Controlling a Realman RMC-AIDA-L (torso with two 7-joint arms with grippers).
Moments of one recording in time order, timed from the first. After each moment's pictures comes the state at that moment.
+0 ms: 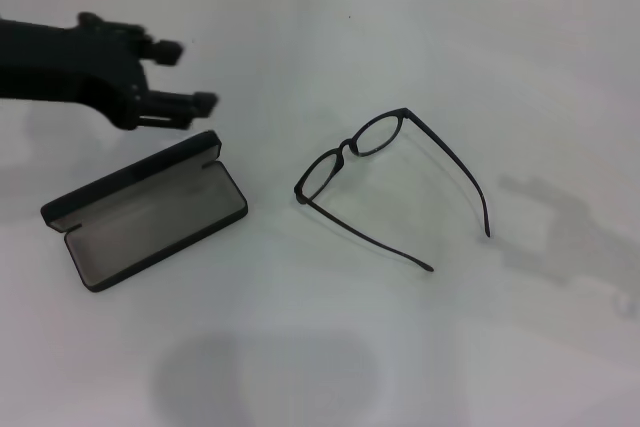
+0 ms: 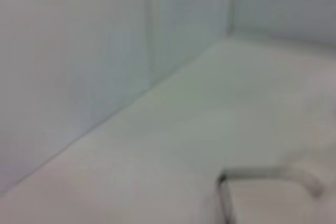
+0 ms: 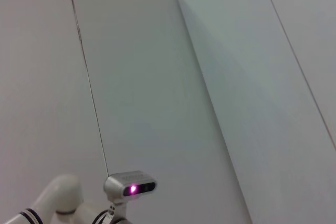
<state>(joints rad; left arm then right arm) -0.38 -2.09 0.96 1.60 2.18 1.64 -2.00 0.30 2.01 -0.70 -0.62 -1.43 -2.01 1.30</state>
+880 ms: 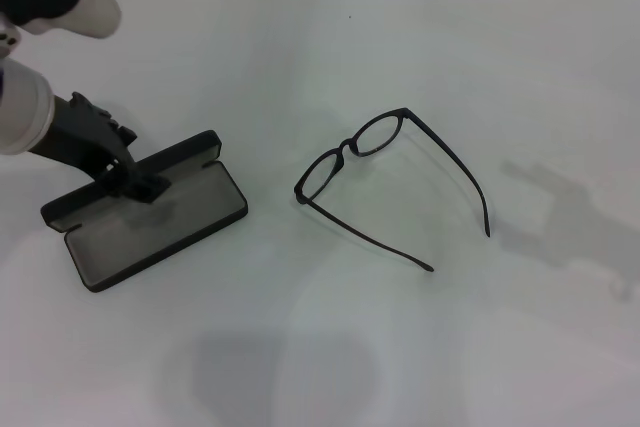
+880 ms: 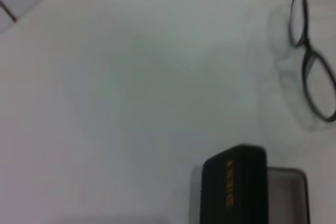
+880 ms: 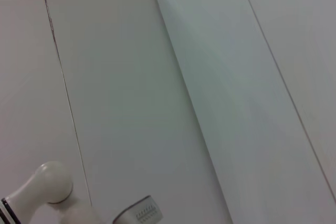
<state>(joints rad) -0.42 -2.09 1.29 1.58 2.69 1.57 -2.28 0.32 2.00 -0.71 -0.59 -1.43 -1.94 1.30</state>
